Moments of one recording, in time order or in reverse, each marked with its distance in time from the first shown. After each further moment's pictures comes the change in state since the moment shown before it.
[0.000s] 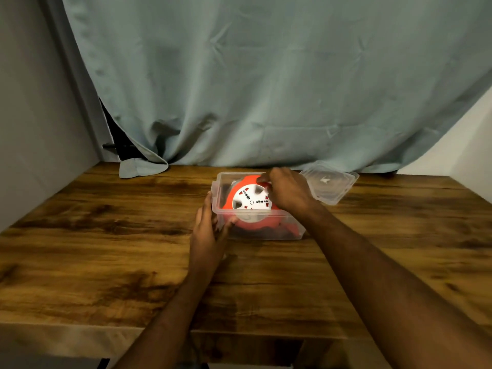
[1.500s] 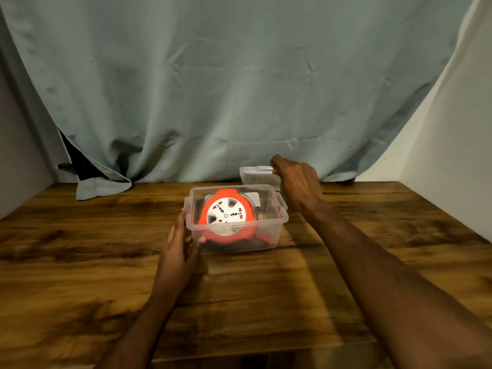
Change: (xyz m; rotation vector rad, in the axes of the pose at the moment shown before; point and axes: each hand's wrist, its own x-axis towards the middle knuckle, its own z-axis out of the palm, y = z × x) left_hand 0.000 -0.017 0.002 -0.028 -0.131 0.036; right_hand 0.001 0.090 -0.024 -0.105 0.398 -0.097
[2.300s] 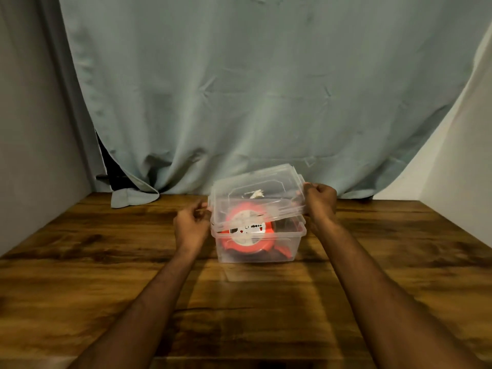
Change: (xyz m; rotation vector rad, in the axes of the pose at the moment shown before) left_hand 0.066 0.064 -0.034 -0.081 0.324 -0.186; right_hand -0.008 -0.040 -0.024 1.131 0.176 1.096
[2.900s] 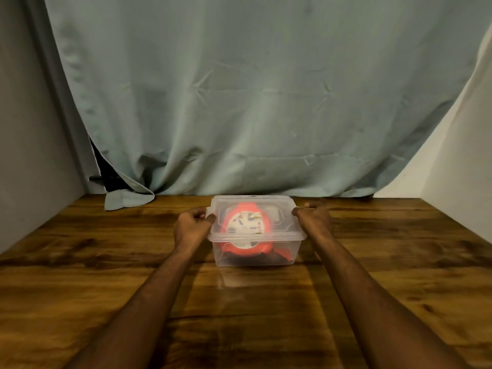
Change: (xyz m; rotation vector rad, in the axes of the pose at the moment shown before) left_hand 0.009 0.002 0.012 0.090 -0.095 -0.227; right_hand 0.008 0.049 -0.002 -0.449 -0.002 0.034
